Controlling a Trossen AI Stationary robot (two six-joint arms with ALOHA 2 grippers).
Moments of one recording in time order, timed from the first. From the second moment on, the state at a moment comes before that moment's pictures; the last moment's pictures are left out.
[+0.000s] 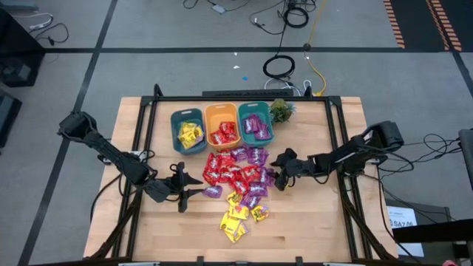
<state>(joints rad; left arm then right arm) -0.63 1.18 0.37 0.24 -0.60 -0.51 0.14 1.61 0.31 0.57 0.28 0.53</state>
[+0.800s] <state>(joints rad) -0.63 1.18 0.37 0.25 -0.61 -0.52 0.19 1.41 0.35 0.37 0.23 0.54</state>
